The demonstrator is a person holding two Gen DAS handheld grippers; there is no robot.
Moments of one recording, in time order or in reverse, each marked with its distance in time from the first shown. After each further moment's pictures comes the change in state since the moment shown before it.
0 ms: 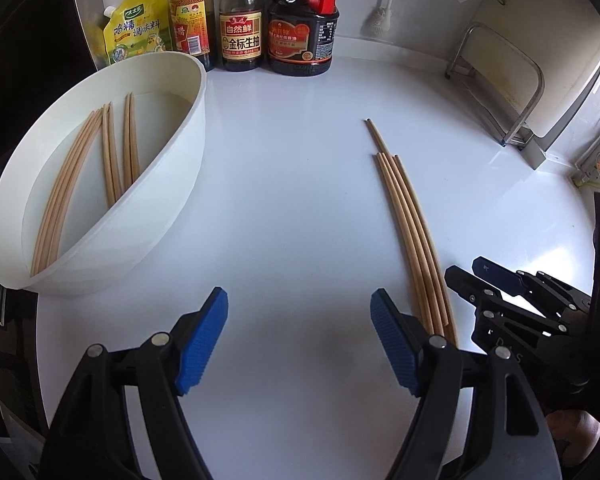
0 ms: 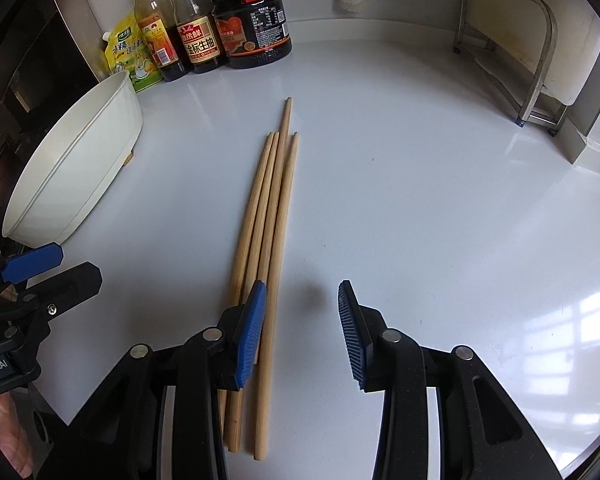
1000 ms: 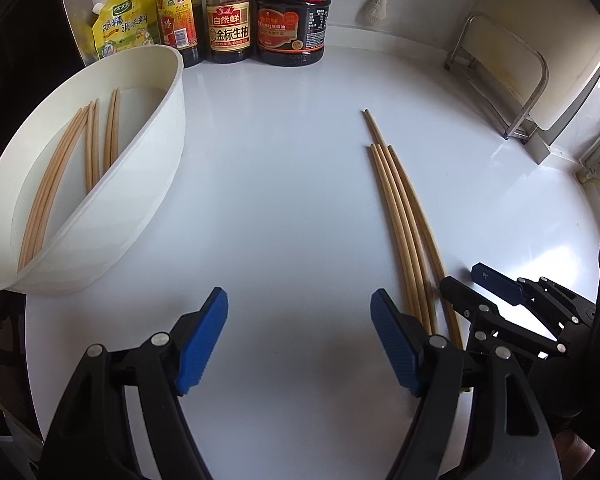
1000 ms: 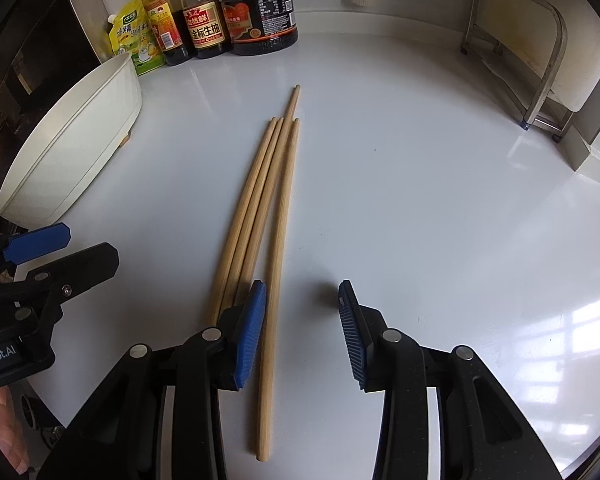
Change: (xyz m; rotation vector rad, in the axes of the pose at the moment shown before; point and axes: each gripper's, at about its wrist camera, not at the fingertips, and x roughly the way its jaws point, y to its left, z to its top) left arm 0.015 -0.017 0.003 0.006 0.026 0.002; right arm 0.002 0.000 -0.005 -0.033 0.015 -0.025
